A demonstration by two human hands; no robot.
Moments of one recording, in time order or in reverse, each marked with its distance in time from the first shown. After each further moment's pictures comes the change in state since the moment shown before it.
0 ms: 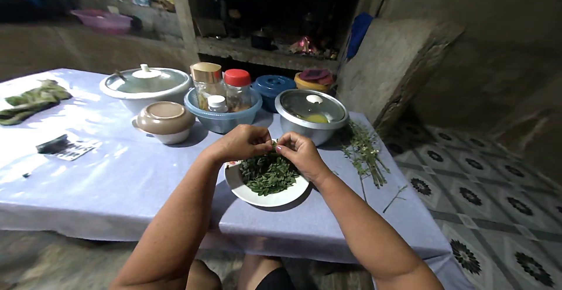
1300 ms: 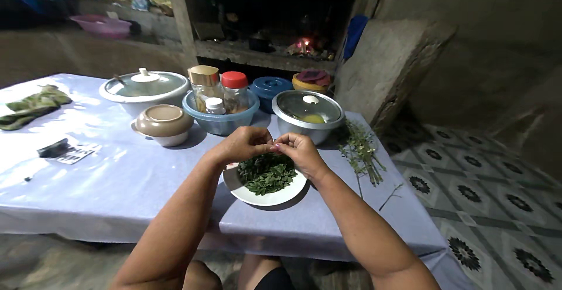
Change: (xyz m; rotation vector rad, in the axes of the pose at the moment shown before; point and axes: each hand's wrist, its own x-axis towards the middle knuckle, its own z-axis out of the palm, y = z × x) left_hand 0.004 0.001 0.011 -0.058 0.056 0.022; right_hand -0.001 -0.007 -0.004 0.099 0.006 0.073
